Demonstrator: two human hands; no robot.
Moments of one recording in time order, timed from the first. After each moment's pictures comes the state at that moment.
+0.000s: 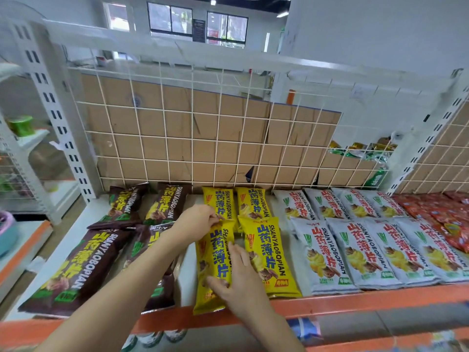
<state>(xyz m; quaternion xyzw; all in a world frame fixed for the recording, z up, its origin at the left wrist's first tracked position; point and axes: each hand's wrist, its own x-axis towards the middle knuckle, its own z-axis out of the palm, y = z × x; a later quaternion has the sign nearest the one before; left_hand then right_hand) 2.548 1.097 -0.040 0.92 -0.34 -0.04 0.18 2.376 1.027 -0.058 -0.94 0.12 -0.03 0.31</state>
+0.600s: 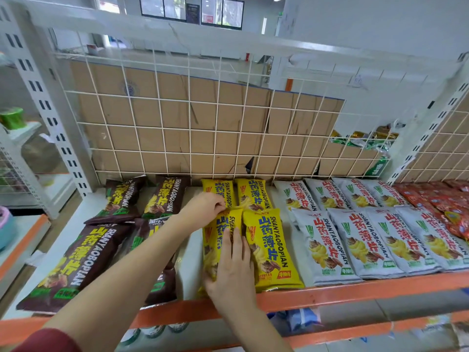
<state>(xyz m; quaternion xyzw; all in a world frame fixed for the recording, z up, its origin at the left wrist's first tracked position) 2.560 1.085 -0.041 0.89 -0.41 -0.04 0.22 2.387 1.057 -0.072 -0.97 0.19 -0.09 0.14</state>
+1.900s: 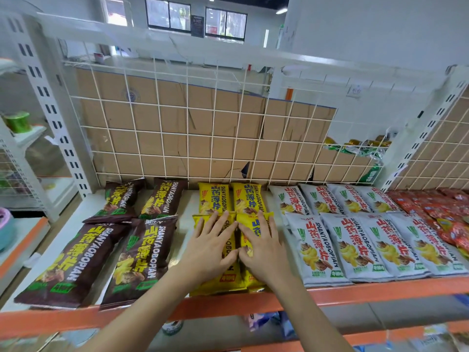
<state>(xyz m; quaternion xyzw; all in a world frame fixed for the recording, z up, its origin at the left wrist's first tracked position) 2.471 1.096 -0.075 0.90 -0.42 0.05 0.11 2.394 0.960 -0.063 -0.98 0.15 -0.06 0.14</state>
